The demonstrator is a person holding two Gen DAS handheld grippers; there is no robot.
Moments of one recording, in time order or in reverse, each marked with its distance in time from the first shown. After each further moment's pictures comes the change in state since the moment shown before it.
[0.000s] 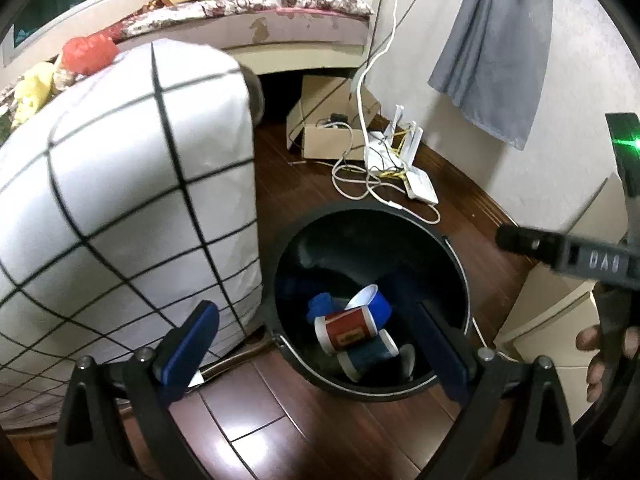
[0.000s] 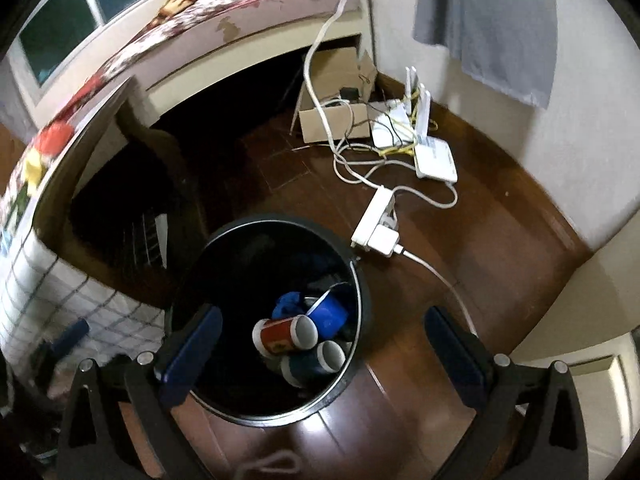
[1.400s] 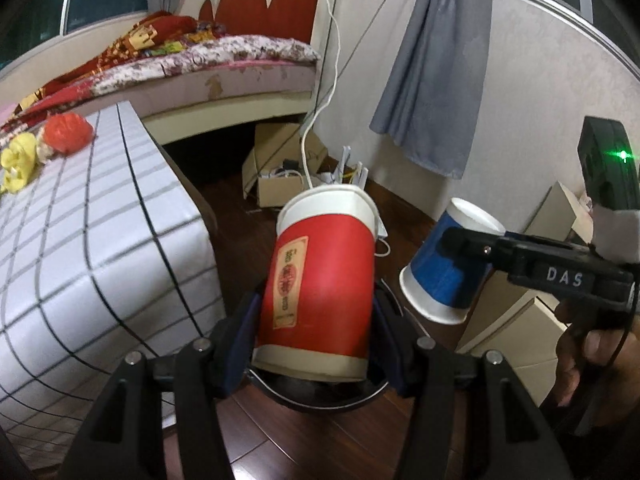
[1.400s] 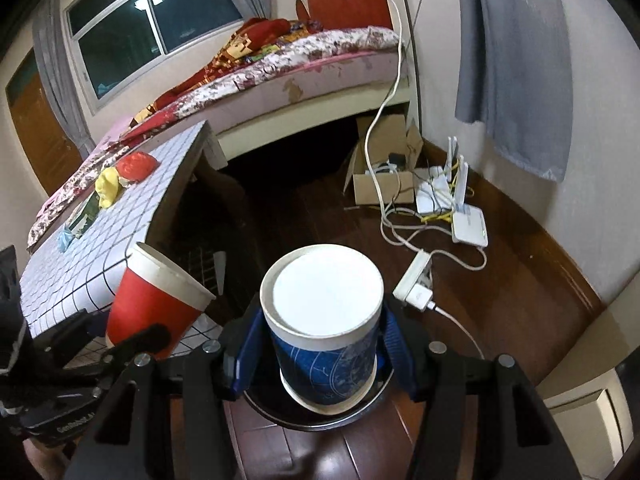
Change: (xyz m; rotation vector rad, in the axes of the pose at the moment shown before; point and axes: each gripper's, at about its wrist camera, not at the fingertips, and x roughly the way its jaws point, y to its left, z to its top) left arm -0.051 -0.015 0.019 0.091 -0.115 -0.159; right arm -0.071 0.021 0.002 -0.063 -0.193 0.163
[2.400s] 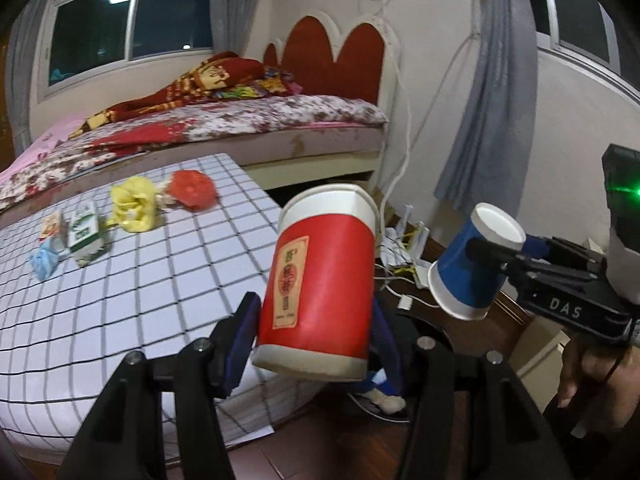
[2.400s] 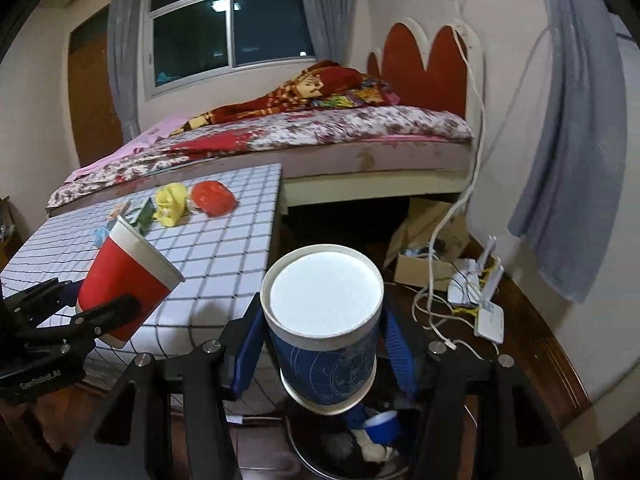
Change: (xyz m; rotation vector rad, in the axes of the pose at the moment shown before) left arm -0.098 0.071 0.028 -0.059 -0.171 0.174; right arm -0.033 0.123 0.041 -0.253 -0.195 0.017
